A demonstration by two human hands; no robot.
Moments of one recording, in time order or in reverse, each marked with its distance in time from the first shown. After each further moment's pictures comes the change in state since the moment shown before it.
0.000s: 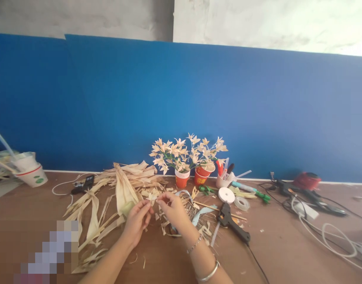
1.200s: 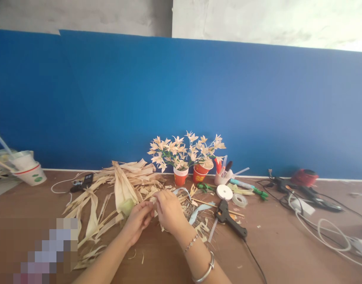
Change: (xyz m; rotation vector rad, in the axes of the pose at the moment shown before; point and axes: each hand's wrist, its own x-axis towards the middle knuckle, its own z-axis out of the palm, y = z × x) left_hand -0.002 -0.004 -0.001 0.082 -0.129 -0.093; right_hand -0.011 -0.012 0.001 -0.540 -0.020 -0.413
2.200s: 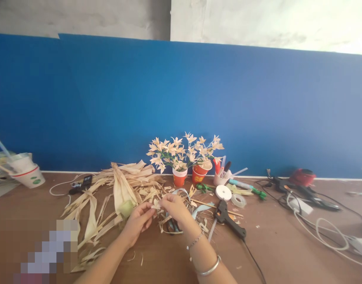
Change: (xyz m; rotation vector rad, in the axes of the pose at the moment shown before) left_hand 0.000 0.001 0.000 0.149 -0.087 0.046; right_hand 0.007 0.014 -0.004 0.933 -0.146 0.823
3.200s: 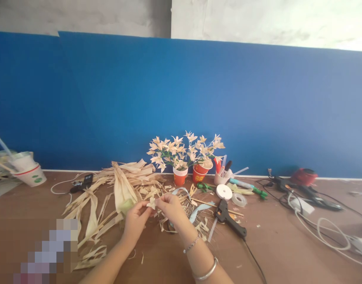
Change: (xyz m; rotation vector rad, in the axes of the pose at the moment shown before) left_hand -0.003 0.001 0.004 0.059 0.290 0.239; right_hand -0.002 0.003 0.015 0.052 0.071 -0.043
